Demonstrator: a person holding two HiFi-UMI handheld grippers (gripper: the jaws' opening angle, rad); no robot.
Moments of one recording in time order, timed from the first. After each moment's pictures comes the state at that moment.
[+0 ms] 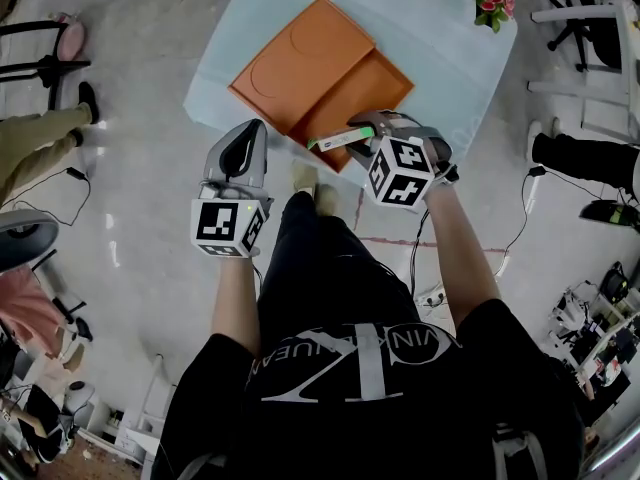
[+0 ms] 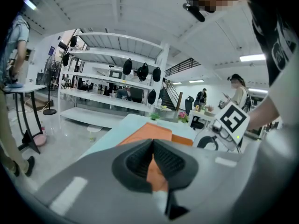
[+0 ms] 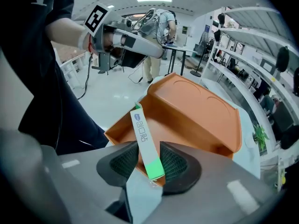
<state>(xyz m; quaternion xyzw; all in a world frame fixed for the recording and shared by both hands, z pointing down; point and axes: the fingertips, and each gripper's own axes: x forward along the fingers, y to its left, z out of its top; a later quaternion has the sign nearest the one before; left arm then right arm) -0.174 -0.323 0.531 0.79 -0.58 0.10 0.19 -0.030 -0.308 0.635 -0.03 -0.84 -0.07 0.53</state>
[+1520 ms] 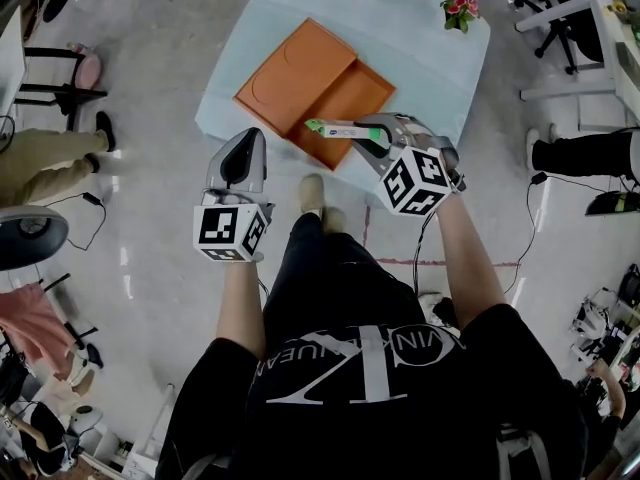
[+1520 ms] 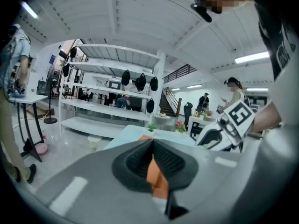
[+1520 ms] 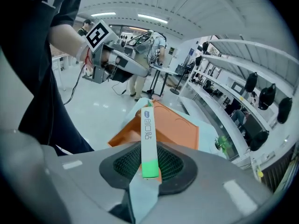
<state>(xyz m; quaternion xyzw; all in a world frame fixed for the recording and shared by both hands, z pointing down) -0.161 -0.286 0.464 0.79 -0.59 0.07 0.15 -0.008 -0.299 0.537 0.09 -0.88 -0.15 0.45</state>
